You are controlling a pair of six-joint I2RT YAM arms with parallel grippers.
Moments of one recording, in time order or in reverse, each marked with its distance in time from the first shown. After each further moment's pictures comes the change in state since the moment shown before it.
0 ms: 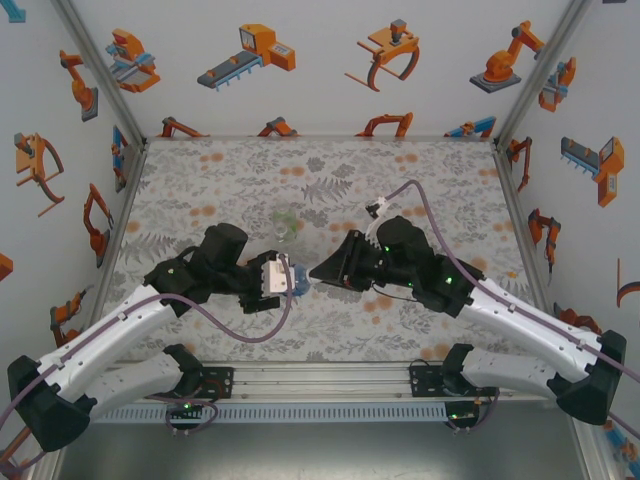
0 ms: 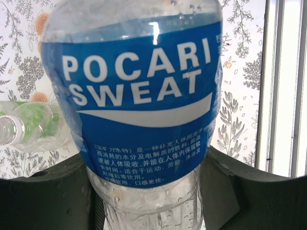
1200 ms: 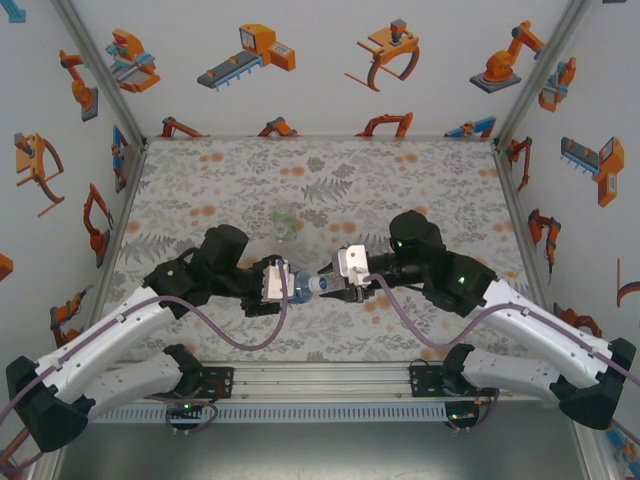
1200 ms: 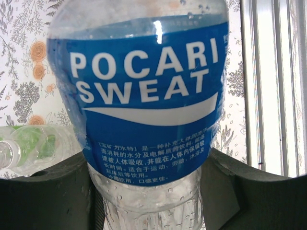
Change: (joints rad) left arm -0.016 -0.011 0.000 0.005 0.076 0.032; right arm -0.010 -0.033 0.051 0.004 -0.490 -1.744
